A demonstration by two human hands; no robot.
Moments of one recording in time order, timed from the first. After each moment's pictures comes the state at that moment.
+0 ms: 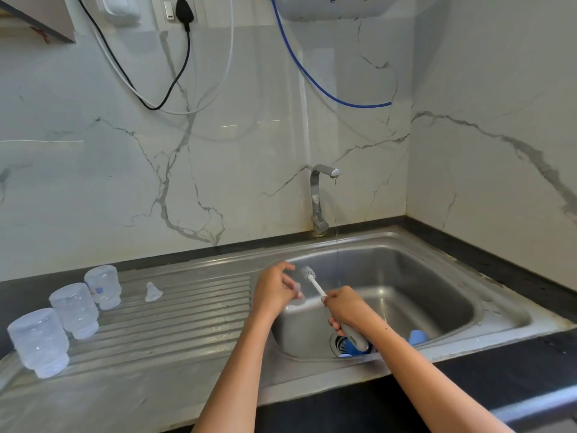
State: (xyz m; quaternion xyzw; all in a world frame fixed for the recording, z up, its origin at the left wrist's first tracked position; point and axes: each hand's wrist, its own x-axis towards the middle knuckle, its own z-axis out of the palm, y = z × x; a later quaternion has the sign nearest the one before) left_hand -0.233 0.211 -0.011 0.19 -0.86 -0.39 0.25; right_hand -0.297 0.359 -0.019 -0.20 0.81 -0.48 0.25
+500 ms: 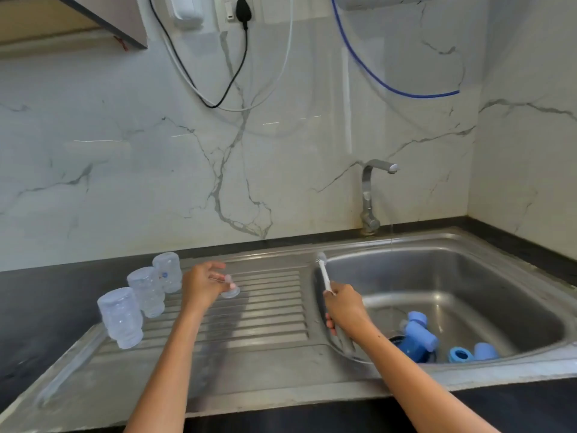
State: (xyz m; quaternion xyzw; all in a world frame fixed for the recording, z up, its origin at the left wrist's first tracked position) left_hand -0.088 0.062 0.011 0.35 -0.78 -0.37 0.35; right_hand -0.237 0.282 -0.013 -0.24 0.78 -0.53 0.21
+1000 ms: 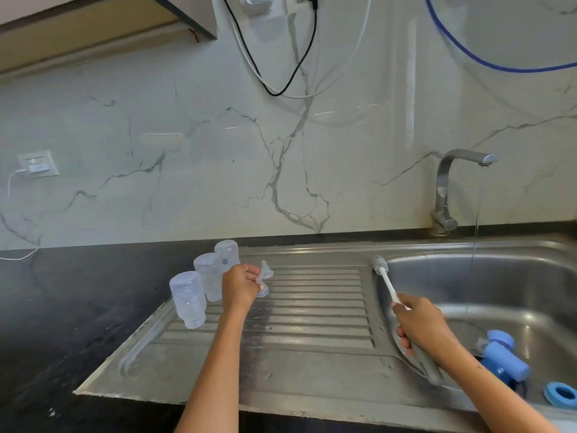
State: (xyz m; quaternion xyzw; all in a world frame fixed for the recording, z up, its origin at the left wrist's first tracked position) left_hand -0.064 0.021 -0.014 0.44 -0.75 -0.31 0.38; right_hand -0.234 0.283 -0.020 -0.23 0.80 -0.52 0.21
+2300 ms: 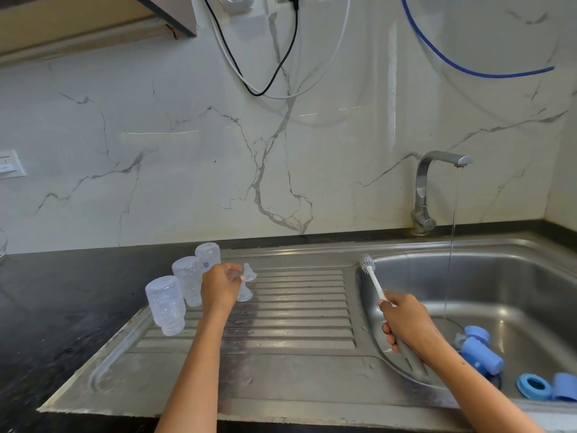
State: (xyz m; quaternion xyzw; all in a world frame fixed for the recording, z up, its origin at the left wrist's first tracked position) left_hand -0.069 0.014 -0.016 0.42 -0.76 -0.28 0.42; right_hand -0.241 0.288 -0.018 -0.23 0.79 -0.53 0.22
